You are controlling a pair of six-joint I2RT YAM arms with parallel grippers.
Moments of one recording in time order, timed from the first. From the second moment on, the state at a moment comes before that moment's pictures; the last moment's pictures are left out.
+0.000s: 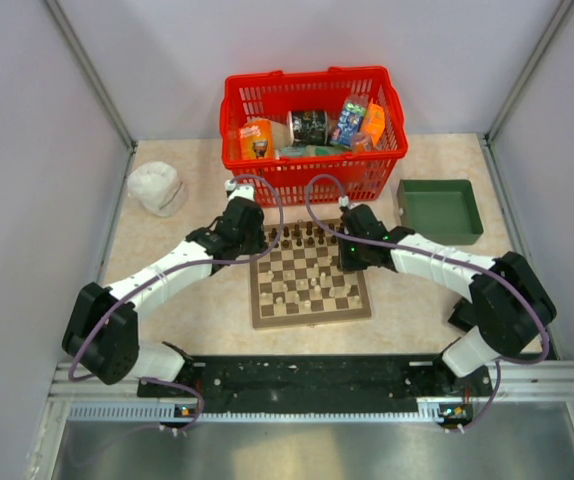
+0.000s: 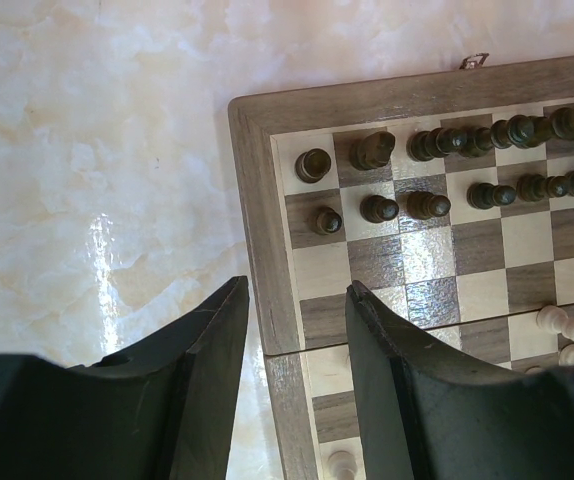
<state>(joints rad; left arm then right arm) -0.57 1.38 0.92 -0.34 -0.29 -0.46 0.66 1.53 0.92 -0.35 0.04 0.49</state>
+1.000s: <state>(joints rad) -0.56 1.29 0.85 -0.29 -0.30 -0.48 0.57 1.60 1.06 -0.36 0.12 0.45</state>
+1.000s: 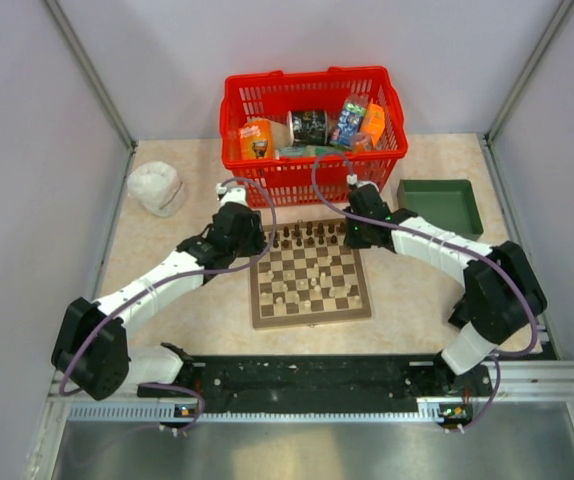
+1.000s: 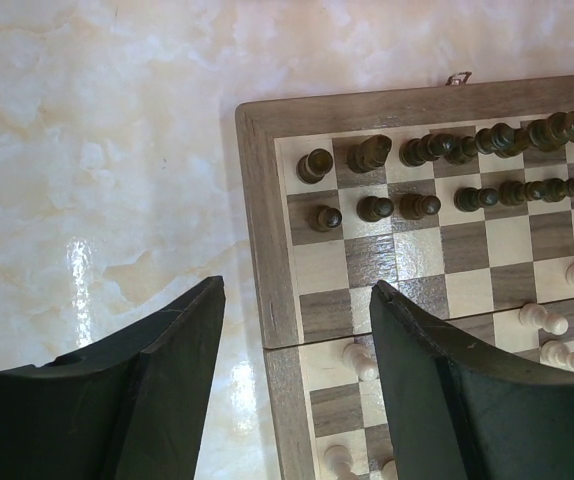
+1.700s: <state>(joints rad) -0.56 1.28 0.84 -0.28 -0.30 -0.49 0.54 1.70 1.10 -0.34 0.11 0.45</state>
